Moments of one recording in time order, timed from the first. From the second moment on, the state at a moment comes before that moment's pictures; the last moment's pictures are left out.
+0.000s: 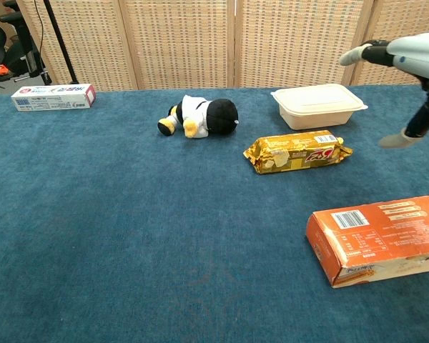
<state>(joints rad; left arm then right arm) -0.16 -1.30 0.02 -1.45 1.51 1.35 -0.13 0.69 -1.30 0.04 -2.06 -0.95 1.48 -0.74</state>
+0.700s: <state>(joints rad) -0.12 -1.24 0.02 -1.54 1.54 1.44 0.00 0.35 -1.17 -0.18 -1.85 -1.52 1.65 -0.47</state>
